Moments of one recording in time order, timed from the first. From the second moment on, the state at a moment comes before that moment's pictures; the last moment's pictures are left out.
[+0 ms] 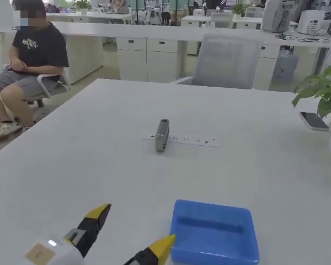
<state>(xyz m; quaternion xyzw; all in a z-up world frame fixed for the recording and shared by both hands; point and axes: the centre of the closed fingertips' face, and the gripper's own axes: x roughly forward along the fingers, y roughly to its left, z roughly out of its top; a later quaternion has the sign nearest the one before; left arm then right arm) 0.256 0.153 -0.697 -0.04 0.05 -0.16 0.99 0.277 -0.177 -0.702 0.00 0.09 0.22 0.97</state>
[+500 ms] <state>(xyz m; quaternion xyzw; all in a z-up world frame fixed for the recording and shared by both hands) 0.255 0.150 -0.704 -0.08 0.08 -0.17 0.98 0.273 -0.175 -0.721 -0.03 0.15 0.23 0.96</state>
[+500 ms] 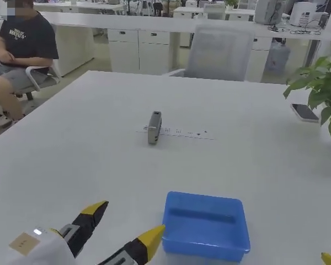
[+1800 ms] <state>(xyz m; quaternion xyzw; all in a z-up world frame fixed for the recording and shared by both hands) 0.194 0.080 -0.846 0.20 0.38 -0.50 0.76 0.212 -0.032 -0.795 -0.05 0.30 0.48 0.82</state>
